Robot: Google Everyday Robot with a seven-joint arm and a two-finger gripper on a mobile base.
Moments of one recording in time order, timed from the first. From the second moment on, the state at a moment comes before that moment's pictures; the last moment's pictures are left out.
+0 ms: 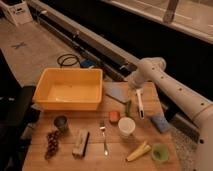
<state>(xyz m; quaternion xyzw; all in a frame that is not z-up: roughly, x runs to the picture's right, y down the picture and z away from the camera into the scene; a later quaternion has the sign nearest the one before) 0.127 0.003 0.875 -0.23 -0.17 0.08 0.96</state>
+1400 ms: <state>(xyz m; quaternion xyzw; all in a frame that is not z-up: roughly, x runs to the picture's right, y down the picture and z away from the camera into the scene) 0.113 0.030 0.964 -0.28 -0.13 0.10 0.95</state>
